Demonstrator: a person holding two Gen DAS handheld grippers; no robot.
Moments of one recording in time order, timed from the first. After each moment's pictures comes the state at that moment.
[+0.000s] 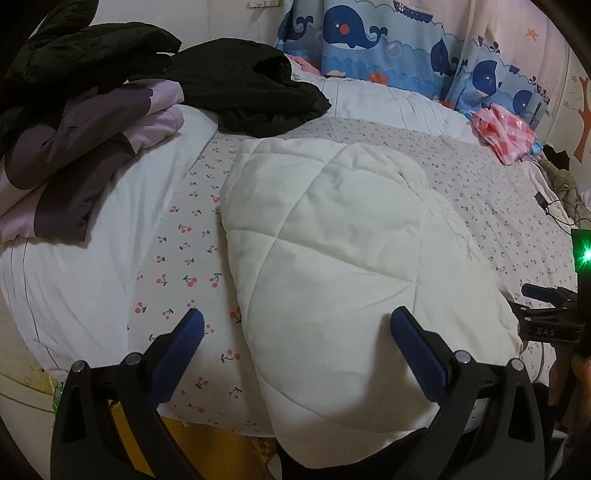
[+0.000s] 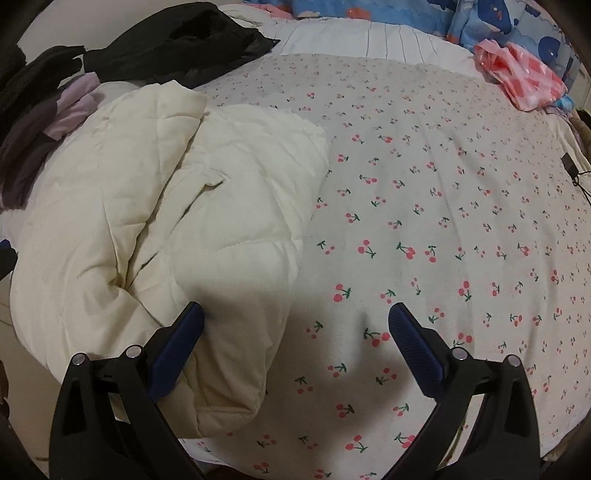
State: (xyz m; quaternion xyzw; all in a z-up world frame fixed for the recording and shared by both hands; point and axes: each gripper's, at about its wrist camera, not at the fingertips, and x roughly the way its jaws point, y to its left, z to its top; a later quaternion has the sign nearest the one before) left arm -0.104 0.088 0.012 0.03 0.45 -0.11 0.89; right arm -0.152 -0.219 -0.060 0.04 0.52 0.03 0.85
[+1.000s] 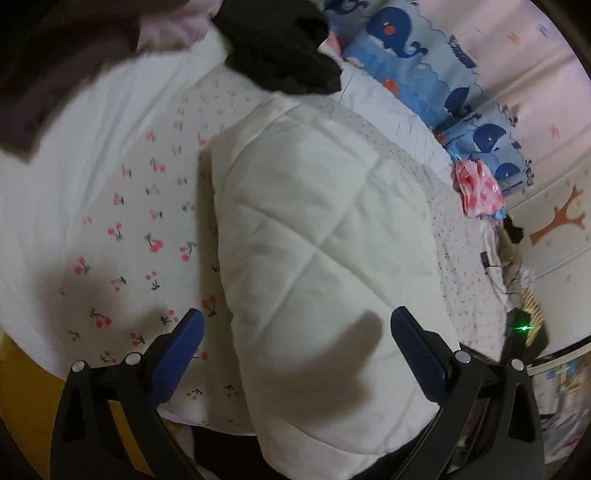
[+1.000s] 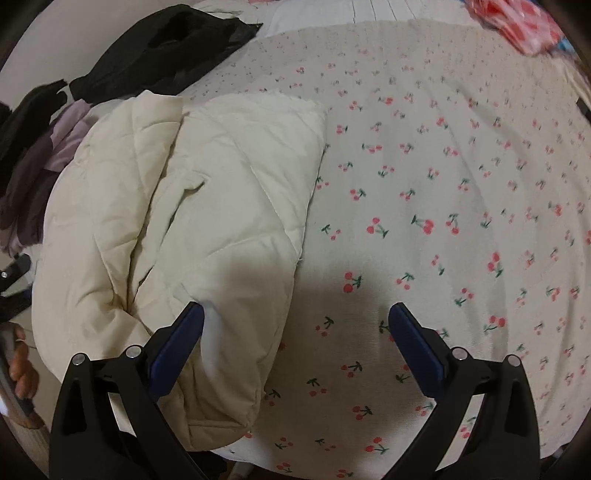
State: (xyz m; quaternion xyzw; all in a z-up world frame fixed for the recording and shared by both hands) left arm -0.049 0.155 -0.029 -0.21 0.53 -0.19 0.80; right arm -0.136 -0.245 -0.084 0.16 0.56 0.05 0.81
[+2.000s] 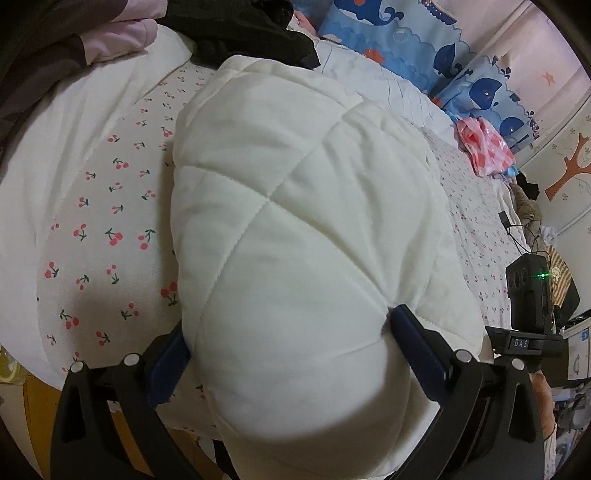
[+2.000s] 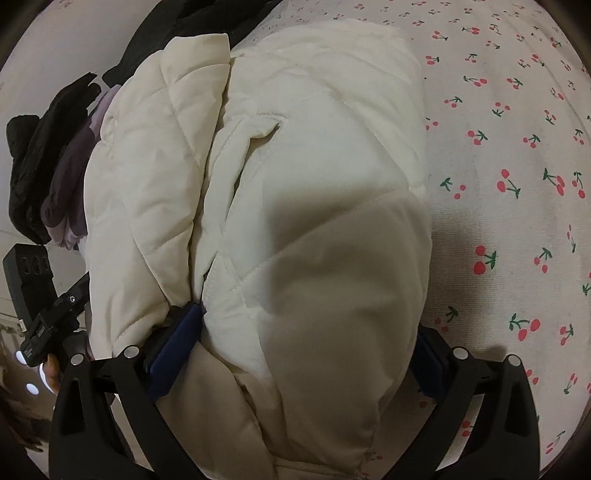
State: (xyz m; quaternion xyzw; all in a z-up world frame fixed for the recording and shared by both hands) left arm -0.065 0.081 -0.037 -0.11 0.53 -0.19 0.82; right arm -0.116 -0.215 -0.115 0.23 0.60 0.18 0.74
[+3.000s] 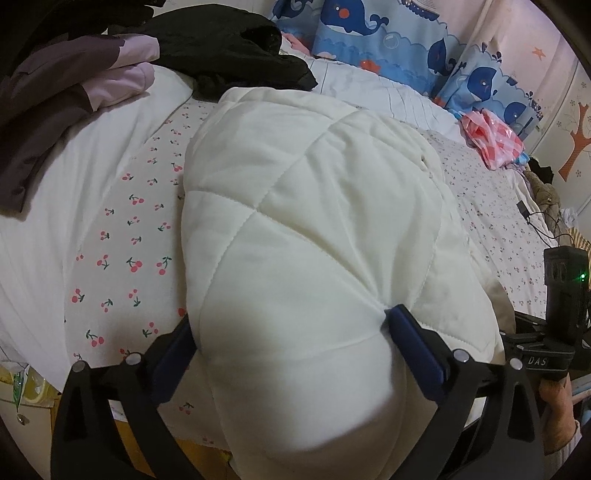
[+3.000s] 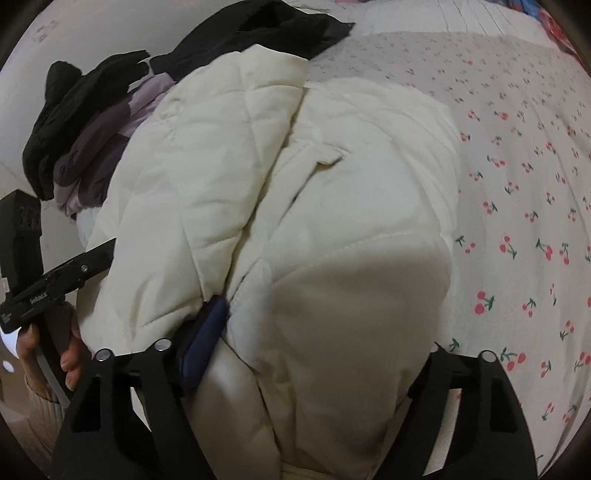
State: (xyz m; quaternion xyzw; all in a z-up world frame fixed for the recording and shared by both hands) left arm -0.080 0.075 -0.026 -0.04 0.48 -0.16 0.86; right arm -0.137 -0.190 -0.089 0.14 0.51 0.21 0.82
